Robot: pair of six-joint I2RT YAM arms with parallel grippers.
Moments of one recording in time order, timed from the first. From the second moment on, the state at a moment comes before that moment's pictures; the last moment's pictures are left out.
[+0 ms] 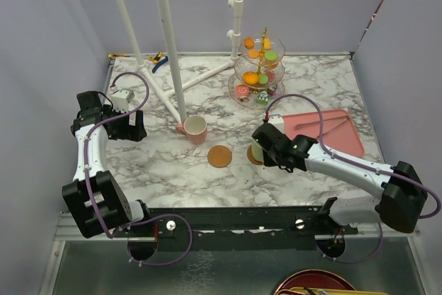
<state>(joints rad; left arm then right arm) 0.38 1.30 0.99 -0.70 0.53 0.49 0.89 1.28 0.87 -0.66 0.40 0.65</state>
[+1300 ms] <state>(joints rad) 0.38 1.30 0.99 -0.70 0.54 0.47 0.90 1.45 0.88 -0.52 0.56 0.66</state>
